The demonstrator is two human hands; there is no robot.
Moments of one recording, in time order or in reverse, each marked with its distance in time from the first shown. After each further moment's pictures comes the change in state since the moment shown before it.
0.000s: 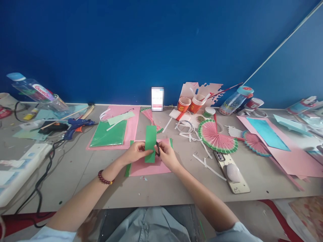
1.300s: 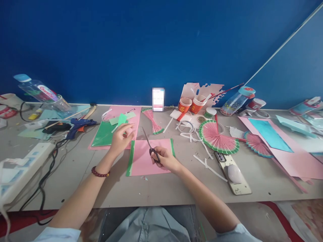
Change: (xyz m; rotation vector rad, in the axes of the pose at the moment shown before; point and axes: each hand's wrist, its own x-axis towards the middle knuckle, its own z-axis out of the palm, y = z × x) left_hand 0.010 -0.001 -0.052 0.424 0.517 0.262; right_hand -0.012 -0.017 -0.001 0.138 -0.368 0.127
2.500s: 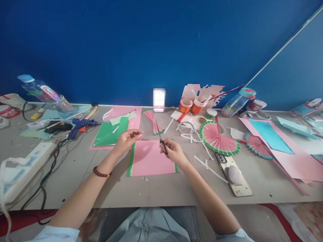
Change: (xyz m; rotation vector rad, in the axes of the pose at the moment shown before) left_hand -0.007 0.002 0.010 -0.464 -0.241 -0.277; right_hand -0.001 -0.015 -0.022 -0.256 0.350 -0.088
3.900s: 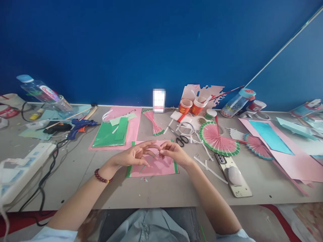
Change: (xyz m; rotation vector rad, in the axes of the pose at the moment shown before) left_hand -0.022 0.018 0.017 -0.452 -0.840 -0.109; right_hand 0.006 0.013 -0.015 0.309 -0.329 -0.060
